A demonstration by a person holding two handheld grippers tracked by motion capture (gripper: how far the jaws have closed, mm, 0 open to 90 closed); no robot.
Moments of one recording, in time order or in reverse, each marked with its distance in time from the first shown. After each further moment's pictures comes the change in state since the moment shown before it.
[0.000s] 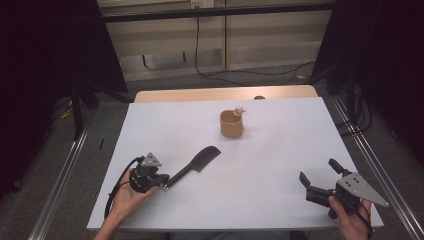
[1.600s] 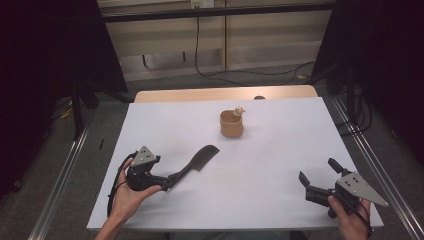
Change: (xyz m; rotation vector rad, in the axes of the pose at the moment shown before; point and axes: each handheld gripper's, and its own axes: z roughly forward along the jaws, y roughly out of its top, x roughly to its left) left arm -0.009 0.017 -0.021 -0.287 0.036 0.006; right arm 0.000 0.000 0.001 -0.005 0.005 -0.003
